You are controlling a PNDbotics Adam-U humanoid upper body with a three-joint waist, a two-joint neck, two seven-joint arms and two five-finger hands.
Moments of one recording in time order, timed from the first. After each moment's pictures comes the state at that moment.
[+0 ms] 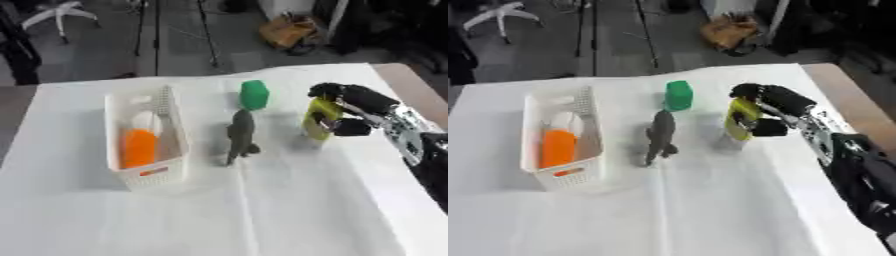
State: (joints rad) left arm -0.43 0.26 0.11 -1.87 0.05 -0.15 0.15; right arm -0.44 -0.80 -0.07 -1.03 0.82 -0.63 0.01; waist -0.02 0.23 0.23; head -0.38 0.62
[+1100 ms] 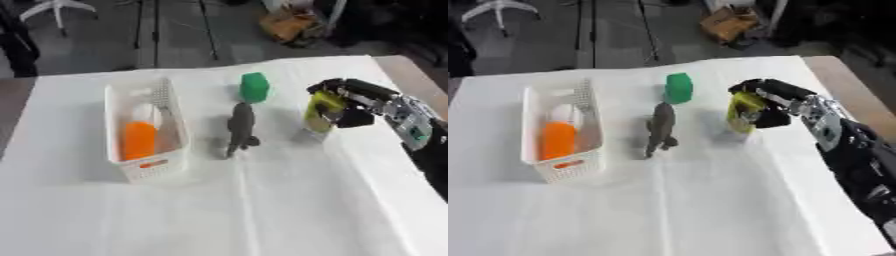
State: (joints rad) left arm -0.43 0.26 0.11 -1.87 0.05 -0.15 0.16; right arm -0.44 -0.80 -0.08 -1.05 0.60 -0.62 0.24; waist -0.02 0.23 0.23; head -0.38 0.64
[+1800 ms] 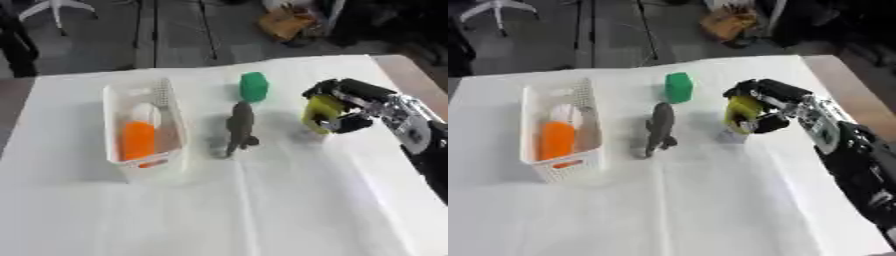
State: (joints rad) left arm -0.43 0.26 0.11 -1.87 0.05 -0.15 0.16; right arm -0.41 -0.80 -0.06 -1.21 0.66 -0.65 0.14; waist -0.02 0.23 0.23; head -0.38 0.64
